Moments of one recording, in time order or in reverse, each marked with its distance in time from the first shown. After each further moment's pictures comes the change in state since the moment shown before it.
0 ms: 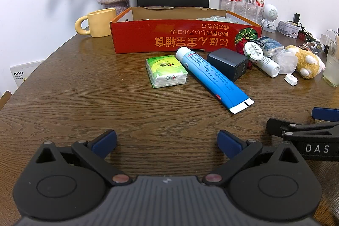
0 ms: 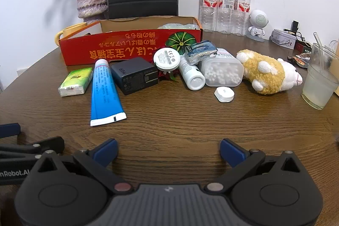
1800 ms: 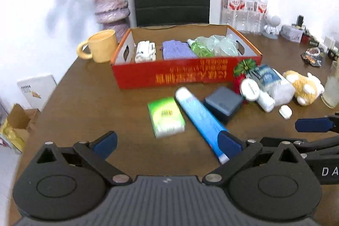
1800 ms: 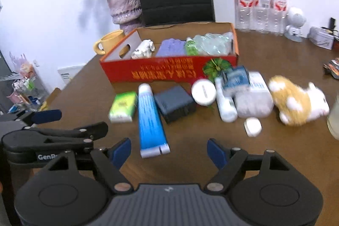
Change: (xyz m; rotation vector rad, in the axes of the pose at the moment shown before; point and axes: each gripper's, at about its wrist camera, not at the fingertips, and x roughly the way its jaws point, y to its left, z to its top) left arm -0.030 -0.012 0.069 0.013 0.022 0.019; right arm -0.035 -0.010 0.068 -0.003 0.106 0.259
